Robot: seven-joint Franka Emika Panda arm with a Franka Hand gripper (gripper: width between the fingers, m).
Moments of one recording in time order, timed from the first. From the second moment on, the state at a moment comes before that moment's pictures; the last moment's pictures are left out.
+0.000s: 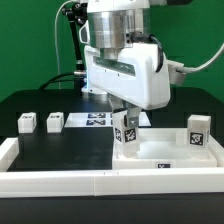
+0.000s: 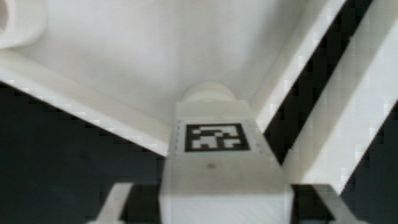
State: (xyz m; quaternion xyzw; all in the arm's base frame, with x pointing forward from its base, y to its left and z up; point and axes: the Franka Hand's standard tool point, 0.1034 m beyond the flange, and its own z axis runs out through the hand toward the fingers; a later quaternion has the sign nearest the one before) arm 0.596 -0.004 0.085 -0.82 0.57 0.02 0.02
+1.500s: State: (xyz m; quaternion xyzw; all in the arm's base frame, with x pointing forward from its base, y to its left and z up) arm 0.596 0.005 0.084 -1.00 0.07 0.00 0.02
